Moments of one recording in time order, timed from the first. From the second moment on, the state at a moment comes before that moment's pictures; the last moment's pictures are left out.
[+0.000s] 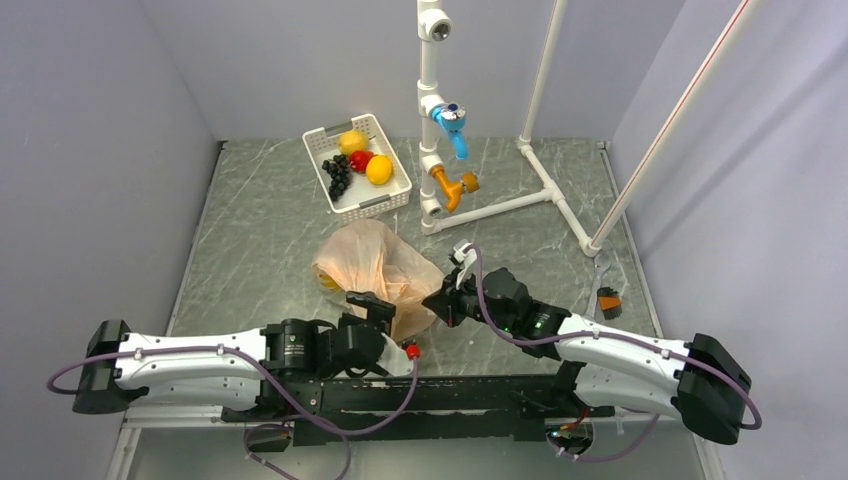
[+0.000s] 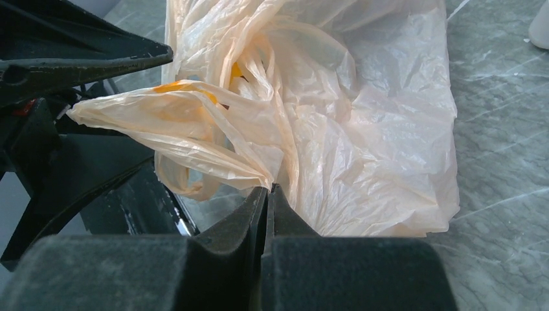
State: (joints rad) left arm -1.44 0.92 0.68 -0.60 -0.57 0.63; right arm 0.98 0.99 0.45 0.24 -0.05 0.38
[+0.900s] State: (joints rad) left arm -1.37 0.73 0.63 -0.64 -0.50 0.65; right arm 0.97 0.99 0.48 0.18 0.00 0.38
